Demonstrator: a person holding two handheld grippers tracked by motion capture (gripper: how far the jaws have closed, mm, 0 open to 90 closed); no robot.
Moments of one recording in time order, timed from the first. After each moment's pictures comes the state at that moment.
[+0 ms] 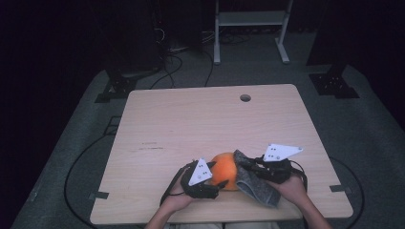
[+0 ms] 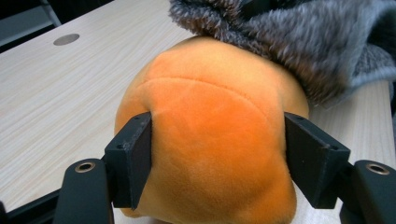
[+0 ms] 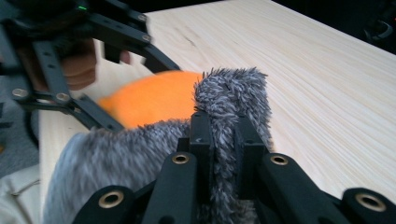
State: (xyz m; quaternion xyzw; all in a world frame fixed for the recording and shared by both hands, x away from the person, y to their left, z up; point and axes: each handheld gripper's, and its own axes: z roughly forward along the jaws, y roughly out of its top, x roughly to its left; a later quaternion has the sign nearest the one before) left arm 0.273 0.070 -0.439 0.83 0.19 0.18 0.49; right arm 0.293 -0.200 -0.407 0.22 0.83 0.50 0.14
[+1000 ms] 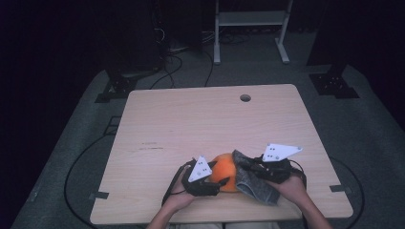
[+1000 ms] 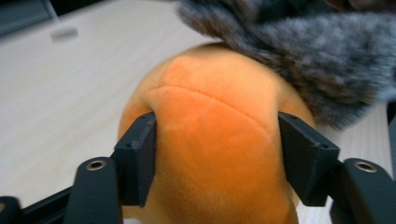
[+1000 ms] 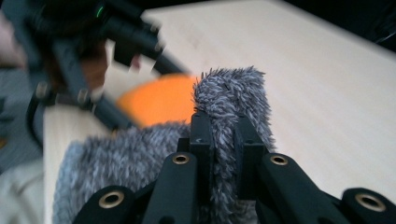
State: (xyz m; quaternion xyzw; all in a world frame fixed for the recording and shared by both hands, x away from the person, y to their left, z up) left arm 0.275 0.066 -0.440 0.82 0.19 0.18 0.50; right arm 0.292 -0.197 -0.401 0.20 0.83 0.50 0.14
